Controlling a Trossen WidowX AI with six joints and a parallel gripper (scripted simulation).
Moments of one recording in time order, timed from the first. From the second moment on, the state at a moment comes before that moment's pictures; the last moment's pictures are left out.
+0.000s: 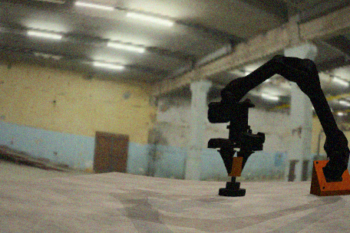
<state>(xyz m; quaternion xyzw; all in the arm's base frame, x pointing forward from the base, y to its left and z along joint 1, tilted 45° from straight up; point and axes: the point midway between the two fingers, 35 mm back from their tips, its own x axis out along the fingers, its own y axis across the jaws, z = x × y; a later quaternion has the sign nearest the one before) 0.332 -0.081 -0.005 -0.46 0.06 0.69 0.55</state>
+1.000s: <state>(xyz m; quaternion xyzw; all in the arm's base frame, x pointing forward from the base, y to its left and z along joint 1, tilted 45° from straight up) 0.332 -0.079 -0.006 -0.50 0.01 0.69 0.51</state>
